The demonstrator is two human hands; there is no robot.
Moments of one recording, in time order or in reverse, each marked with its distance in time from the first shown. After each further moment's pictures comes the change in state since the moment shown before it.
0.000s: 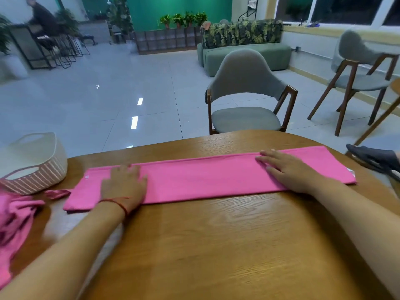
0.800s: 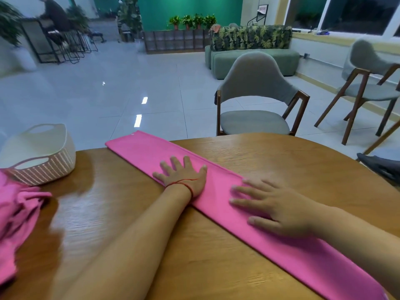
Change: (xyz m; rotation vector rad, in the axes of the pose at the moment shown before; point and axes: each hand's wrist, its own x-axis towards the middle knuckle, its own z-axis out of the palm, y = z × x) left_hand 0.012 0.124 0.018 -0.125 -0.290 -0.076; right_hand -0.054 -0.128 -0.010 -0.217 -0.244 -0.396
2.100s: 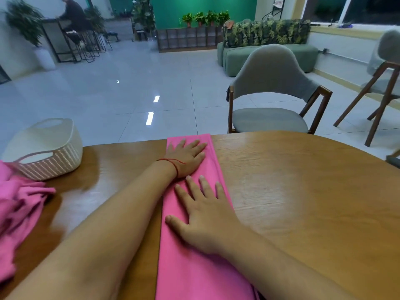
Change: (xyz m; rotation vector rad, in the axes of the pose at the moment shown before) left_hand 0.100 -0.034 -0.019 0.074 0.001 0.476; right_hand 0.147 -0.137 0.018 0.279 0.244 0.200
